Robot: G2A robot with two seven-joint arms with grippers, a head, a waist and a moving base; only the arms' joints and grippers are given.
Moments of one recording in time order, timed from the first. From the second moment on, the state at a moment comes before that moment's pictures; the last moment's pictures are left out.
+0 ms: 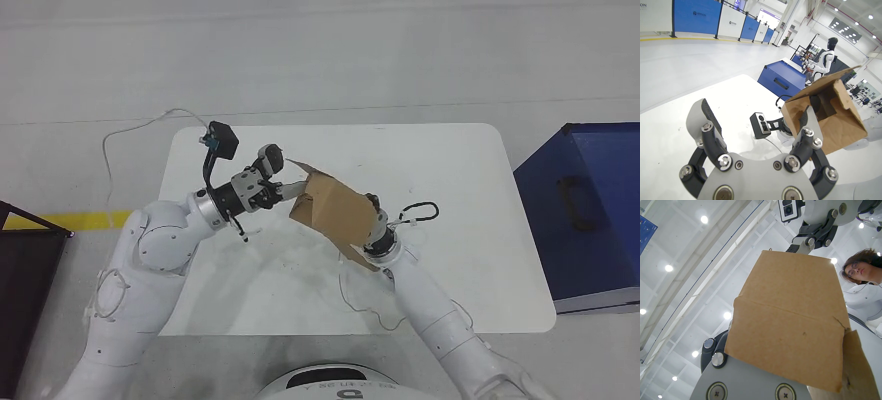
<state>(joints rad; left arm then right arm) 1.34 -1.11 -1.33 -1.84 0.42 -0.53 -0.53 -1.32 -1.44 1.06 -1.24 1.54 0.38 1.31</state>
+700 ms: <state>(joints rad) 1.34 -1.09 -1.43 -1.77 0.03 -0.30 -0.71 -1.40 -1.41 1.12 -1.32 1.47 0.41 1.31</state>
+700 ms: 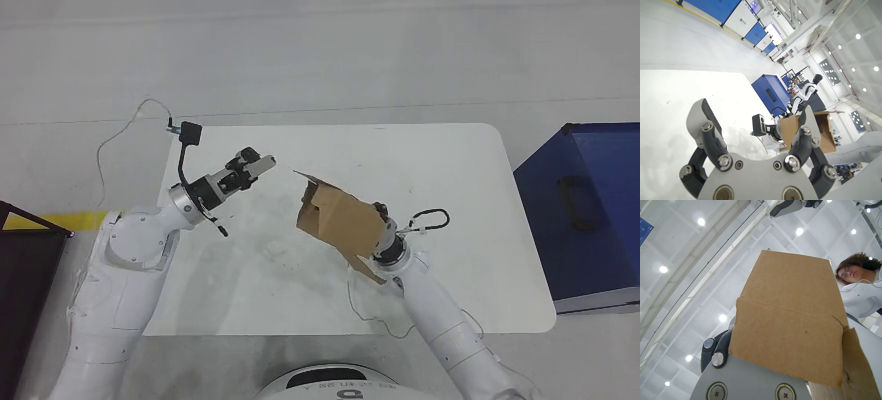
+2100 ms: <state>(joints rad) 1.23 -1.09 -1.24 -1.79 0.19 -0.51 -0.77 -1.39 -1.43 1.08 -1.28 1.64 0.48 1.23</state>
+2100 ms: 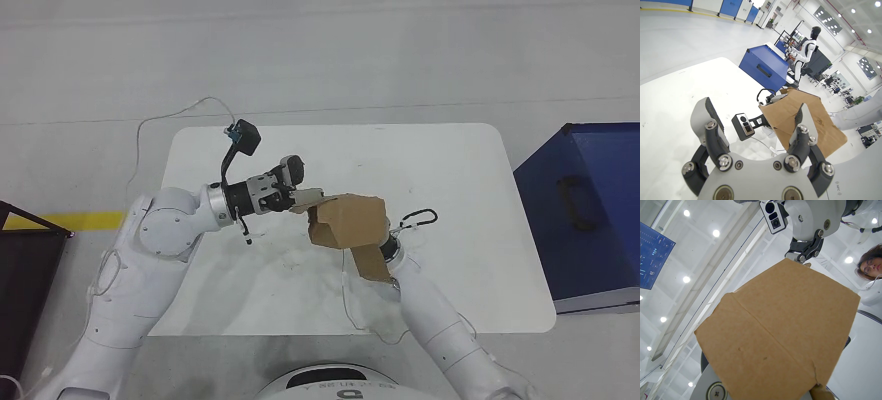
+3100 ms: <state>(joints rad) 1.25 -1.08 -1.23 -1.78 0.25 -0.50 -0.67 -1.38 -1.44 1.08 -1.26 1.69 0.47 1.18</state>
